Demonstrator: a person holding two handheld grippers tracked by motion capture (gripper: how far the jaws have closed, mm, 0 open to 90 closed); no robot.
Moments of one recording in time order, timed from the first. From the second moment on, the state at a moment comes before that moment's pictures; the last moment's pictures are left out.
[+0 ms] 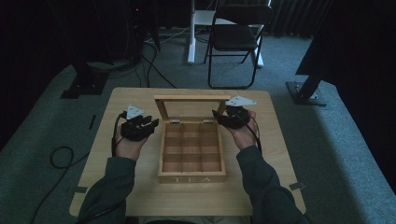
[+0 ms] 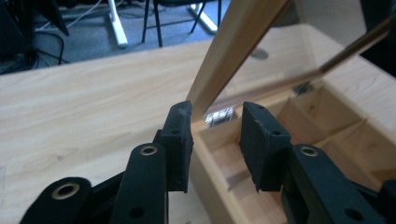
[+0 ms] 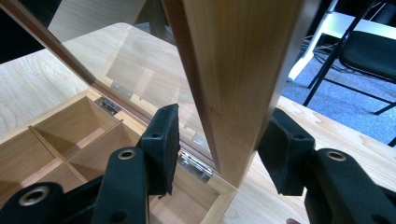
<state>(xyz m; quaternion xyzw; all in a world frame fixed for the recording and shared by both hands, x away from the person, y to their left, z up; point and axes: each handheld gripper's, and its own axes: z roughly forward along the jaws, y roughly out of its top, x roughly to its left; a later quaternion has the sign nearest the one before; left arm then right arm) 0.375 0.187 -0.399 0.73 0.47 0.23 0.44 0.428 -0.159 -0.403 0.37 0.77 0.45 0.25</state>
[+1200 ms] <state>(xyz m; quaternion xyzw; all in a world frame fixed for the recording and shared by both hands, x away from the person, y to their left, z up) 0.372 0.171 -0.380 0.73 0.45 0.26 0.44 0.407 -0.175 -0.404 0.37 0.78 0.44 0.26</state>
